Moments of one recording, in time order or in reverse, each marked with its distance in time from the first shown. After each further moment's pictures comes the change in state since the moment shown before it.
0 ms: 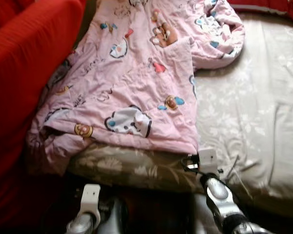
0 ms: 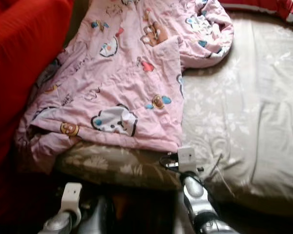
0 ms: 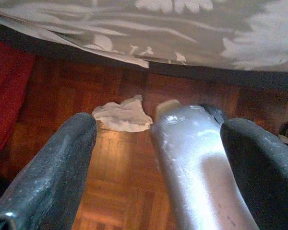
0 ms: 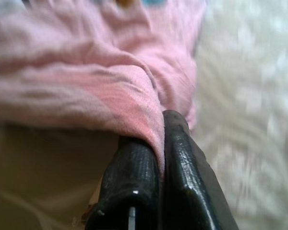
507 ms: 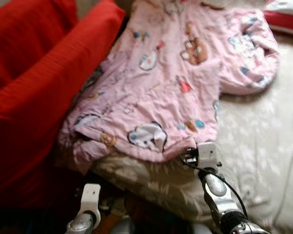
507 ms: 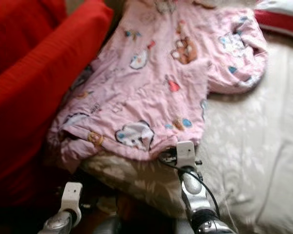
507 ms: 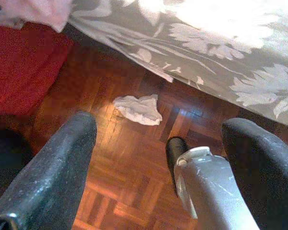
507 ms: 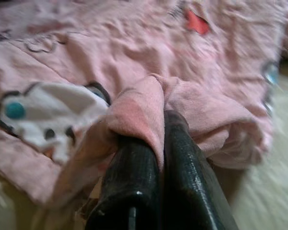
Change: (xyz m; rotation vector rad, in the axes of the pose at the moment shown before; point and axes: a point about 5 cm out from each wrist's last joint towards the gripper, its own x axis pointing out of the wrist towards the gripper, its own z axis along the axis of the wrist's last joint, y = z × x) left arm 0.000 0.000 -0.001 -0.001 0.000 0.002; right arm 0.002 0.006 0.012 0.008 -0.068 0.014
